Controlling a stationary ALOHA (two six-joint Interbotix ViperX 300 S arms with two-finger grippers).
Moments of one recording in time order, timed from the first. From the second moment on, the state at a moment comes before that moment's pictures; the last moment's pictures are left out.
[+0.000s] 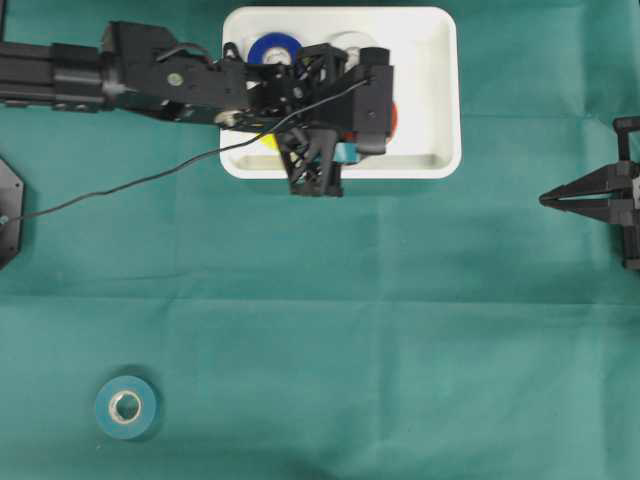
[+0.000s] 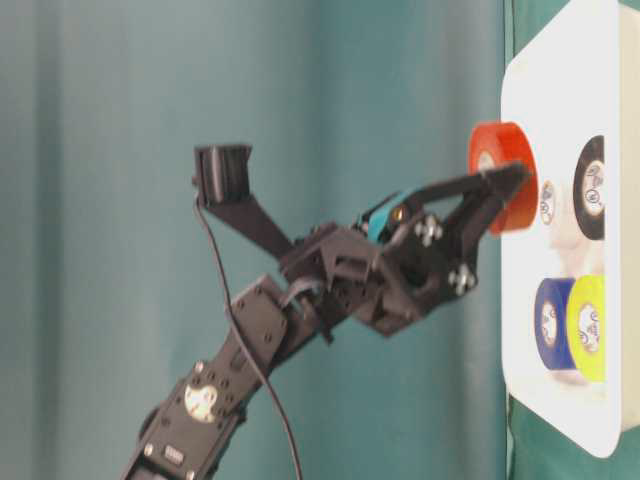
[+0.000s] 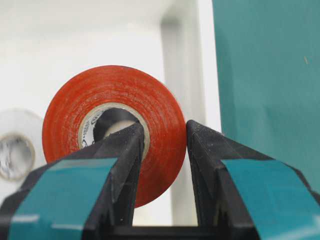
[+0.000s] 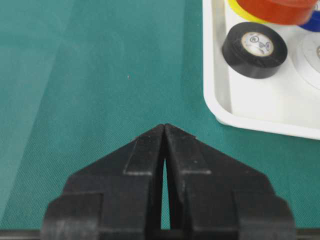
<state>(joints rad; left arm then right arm) 0.17 0.23 0.25 -0.02 0.32 0.28 -0.01 -1.13 1.45 -0.09 0.08 0.06</state>
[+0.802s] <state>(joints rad) 0.17 0.39 0.07 -0.02 0.32 0.28 -0.01 -1.14 1.45 -0.09 0.08 0.06</state>
